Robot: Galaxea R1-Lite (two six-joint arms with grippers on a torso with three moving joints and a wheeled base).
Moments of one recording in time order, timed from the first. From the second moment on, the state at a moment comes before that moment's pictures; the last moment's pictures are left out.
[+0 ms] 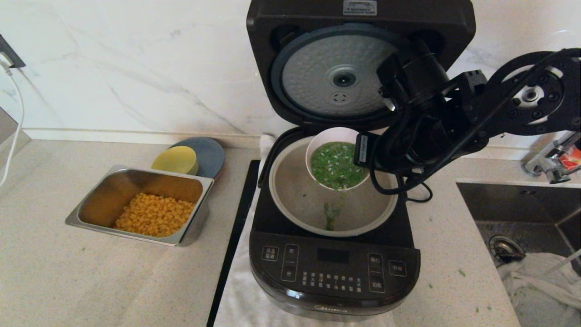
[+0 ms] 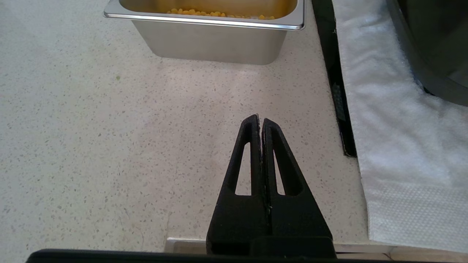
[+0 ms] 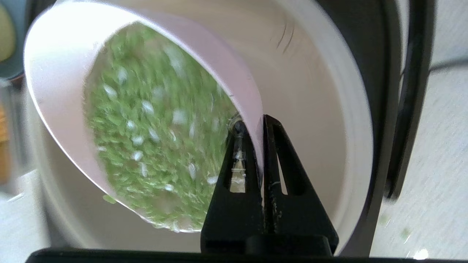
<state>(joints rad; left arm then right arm) -0.02 0.00 -0.02 0.06 -0.03 0.08 0.63 1.92 -1.86 0.60 -0.31 0.62</state>
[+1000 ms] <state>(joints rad) -0.02 0.00 -0.02 0.06 -0.03 0.08 0.78 1.82 -1.23 -0.42 -0.78 0.06</state>
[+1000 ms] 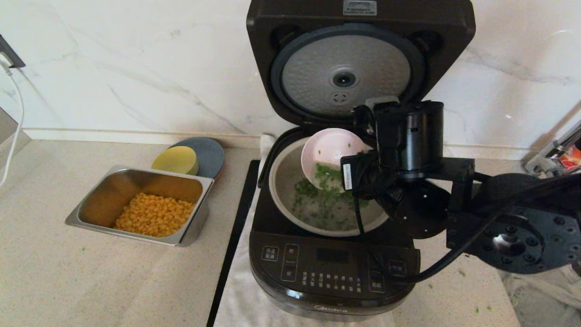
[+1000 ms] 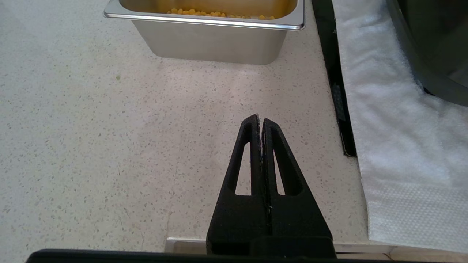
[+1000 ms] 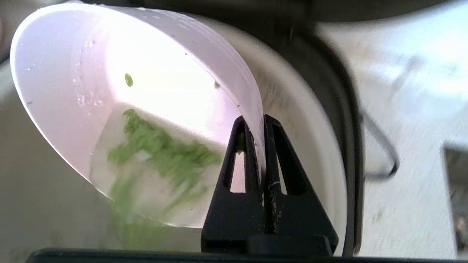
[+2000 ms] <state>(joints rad) -0.02 0.00 -0.02 0.05 -0.04 0.08 0.83 1.97 -1.01 -1.52 -0.84 -0.50</state>
